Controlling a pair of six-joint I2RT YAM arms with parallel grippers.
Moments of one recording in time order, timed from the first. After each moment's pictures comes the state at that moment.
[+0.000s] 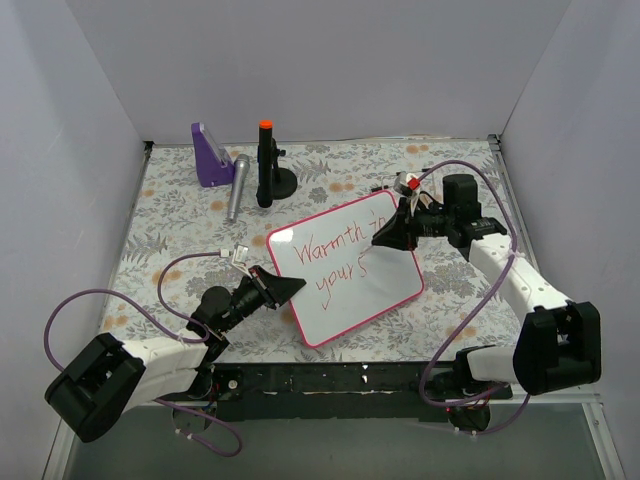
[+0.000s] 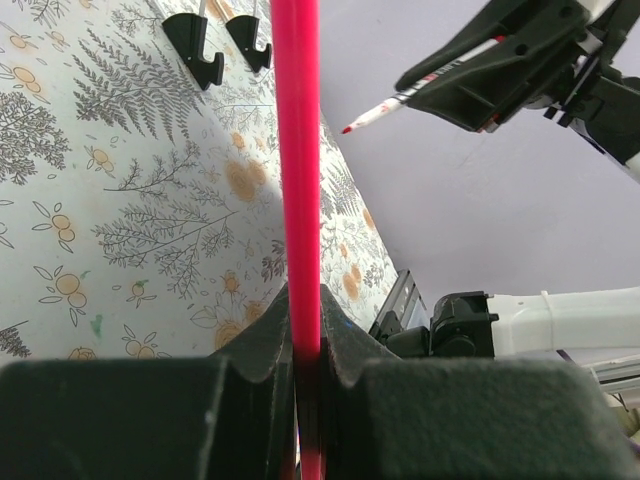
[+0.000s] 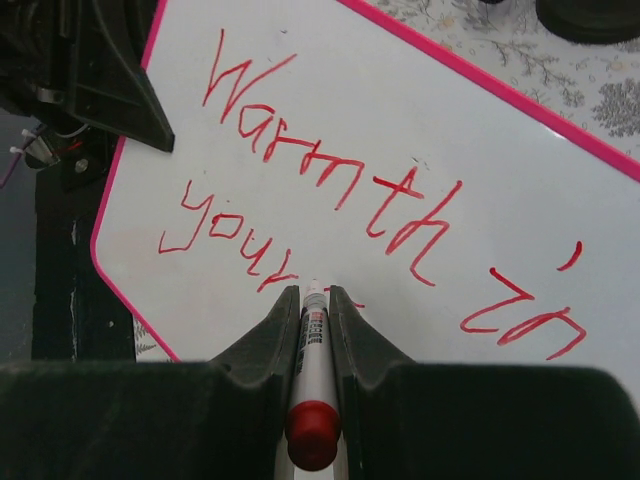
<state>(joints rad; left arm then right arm) -0.66 1.03 0.02 1.06 0.20 -0.99 0.24 1.33 0.93 -0.26 -1.07 -0.30</state>
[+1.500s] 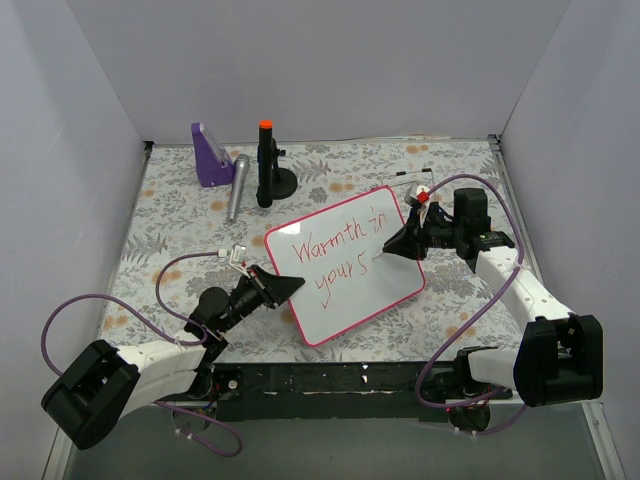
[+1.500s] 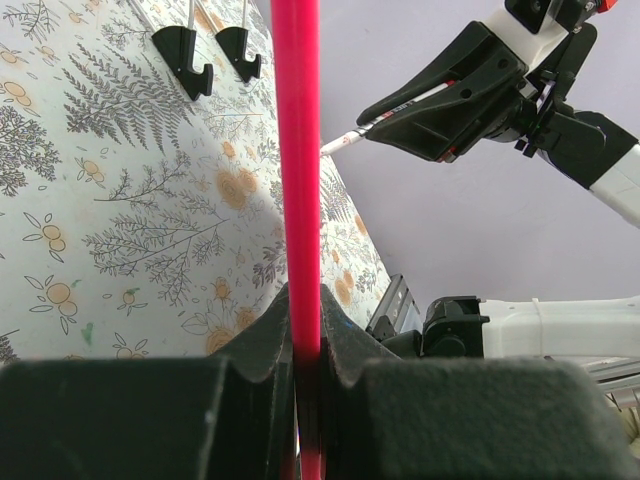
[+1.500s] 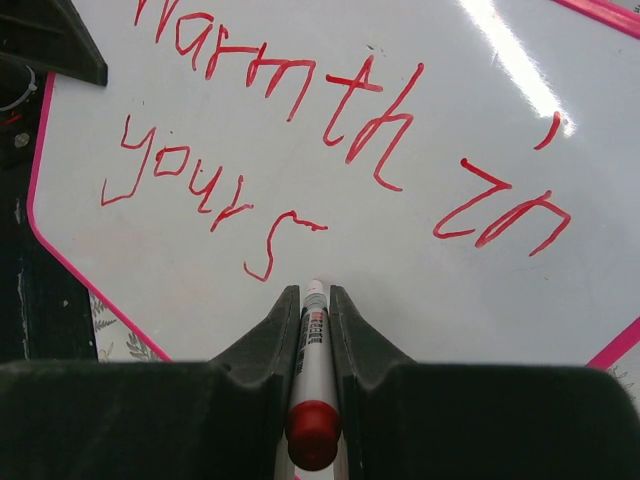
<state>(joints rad) -0.66 0.98 0.02 1.04 0.20 -0.99 0.16 1.23 0.80 -0.26 -1.05 -0.39</state>
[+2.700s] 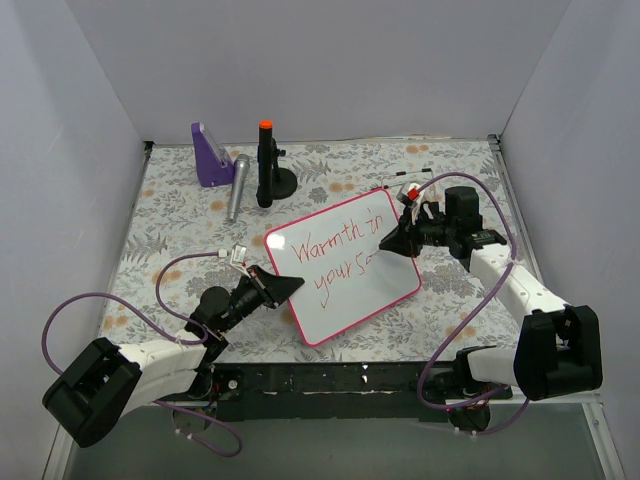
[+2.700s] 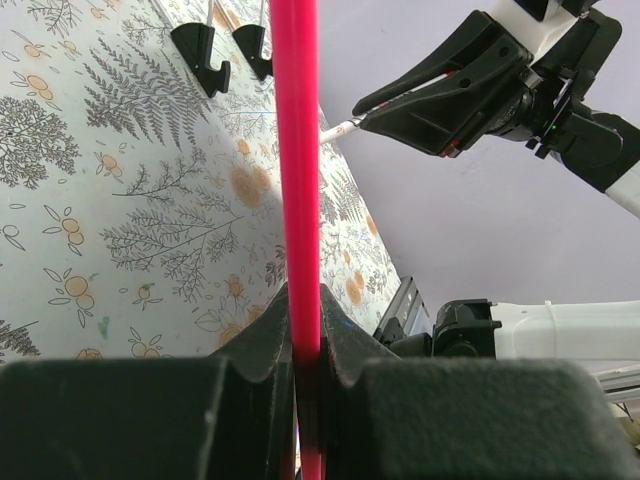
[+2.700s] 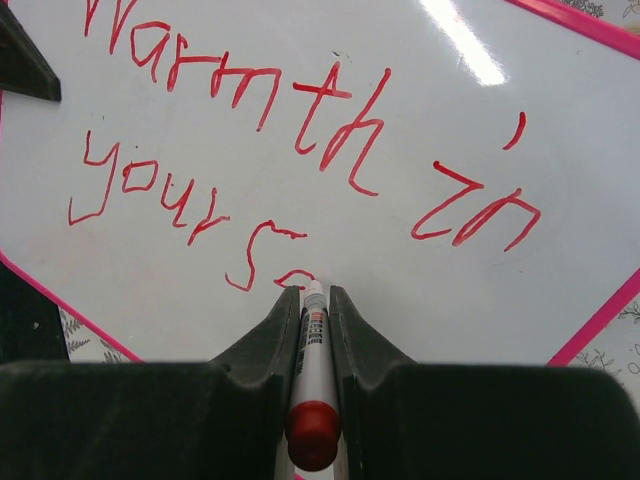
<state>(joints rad) -0.66 1.00 0.02 1.03 0.19 -0.99 0.22 1.27 0.80 -0.18 -0.93 -0.32</state>
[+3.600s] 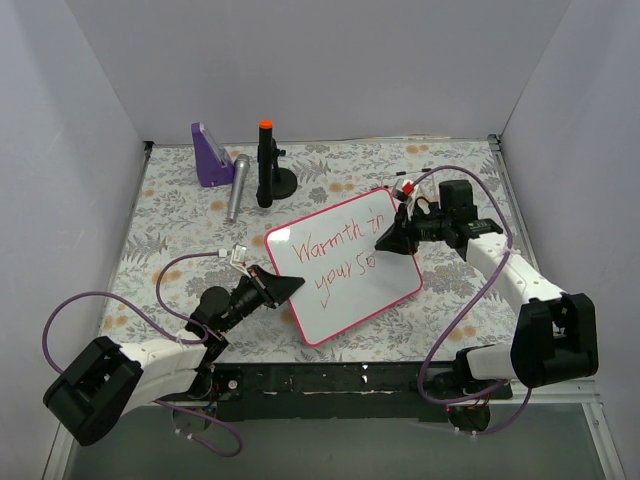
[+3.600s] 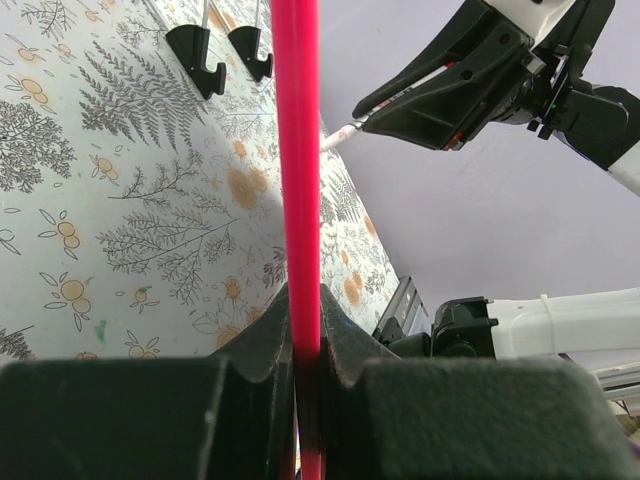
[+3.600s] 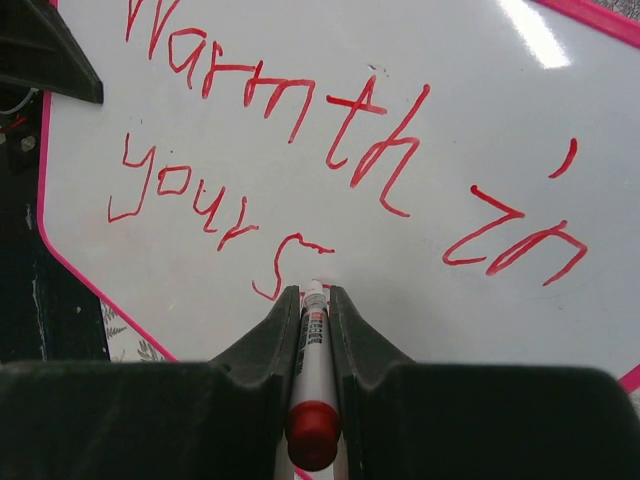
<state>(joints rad) -0.66 1.01 0.02 1.04 0.19 -0.99 0.23 1.33 0.89 -0.32 -0.98 -0.36</state>
